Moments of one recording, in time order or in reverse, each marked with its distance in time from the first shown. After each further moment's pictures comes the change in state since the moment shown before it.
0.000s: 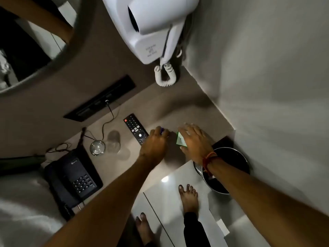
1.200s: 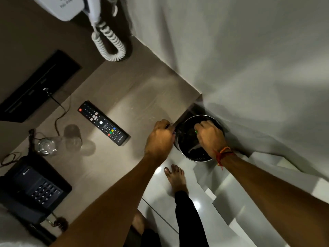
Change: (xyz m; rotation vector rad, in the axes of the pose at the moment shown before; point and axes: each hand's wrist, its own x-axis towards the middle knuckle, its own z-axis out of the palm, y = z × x) left_hand -0.014 0.099 0.086 -0.175 0.092 0.256; right_hand -0.114 0.101 0.071 0.005 0.111 0.323
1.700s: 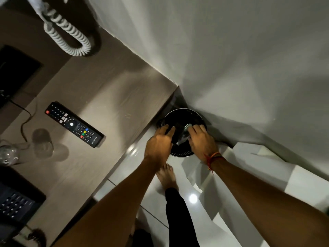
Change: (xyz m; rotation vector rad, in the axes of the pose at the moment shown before) left_hand 0.007 0.044 0.068 0.136 -0.250 0.027; right_hand -0.035 0.048 0.053 0.108 -0.053 0.087
